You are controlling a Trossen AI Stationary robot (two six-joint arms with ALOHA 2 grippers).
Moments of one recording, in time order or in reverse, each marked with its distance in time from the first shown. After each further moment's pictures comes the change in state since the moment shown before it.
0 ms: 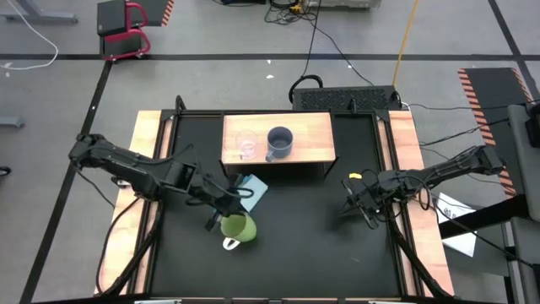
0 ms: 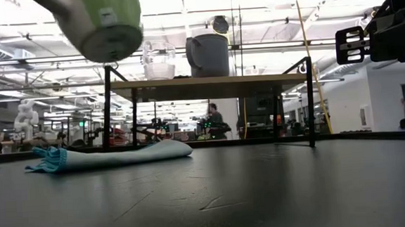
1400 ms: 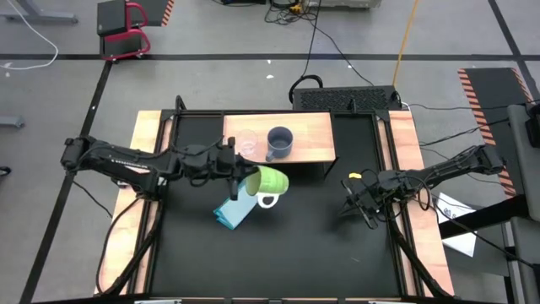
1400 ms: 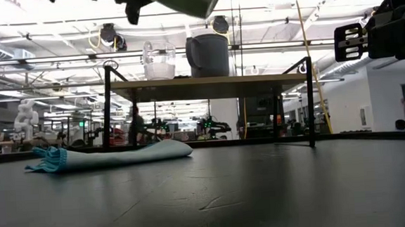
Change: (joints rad) left arm 0.200 -0.100 -0.242 0.746 -0.239 -0.214; right arm 0.000 0.029 0.000 0.054 0.000 -0.004
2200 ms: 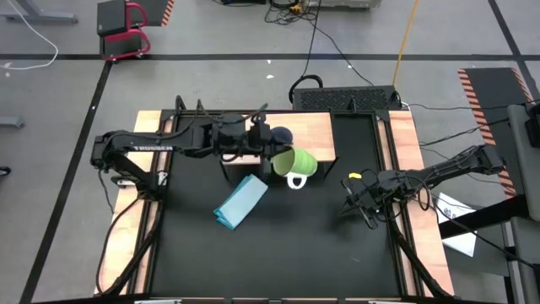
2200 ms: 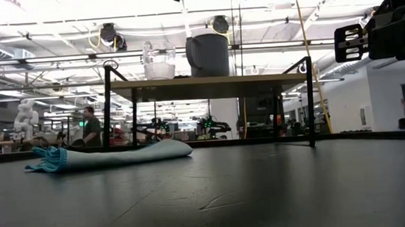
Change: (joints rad) left arm 0.141 0.330 0.601 -0.382 0.151 0.072; right arm 0.000 0.000 0.000 -0.007 0.000 0.004
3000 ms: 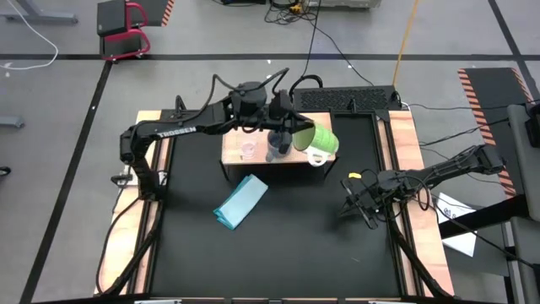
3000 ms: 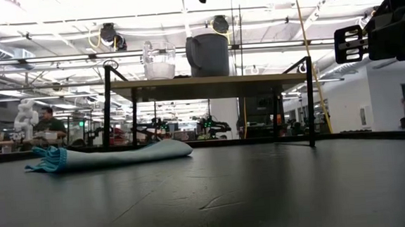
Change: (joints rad) left arm 0.151 0.248 0.382 -0.076 0.235 -0.052; right arm 0.000 0.008 0.000 0.002 0.000 0.015
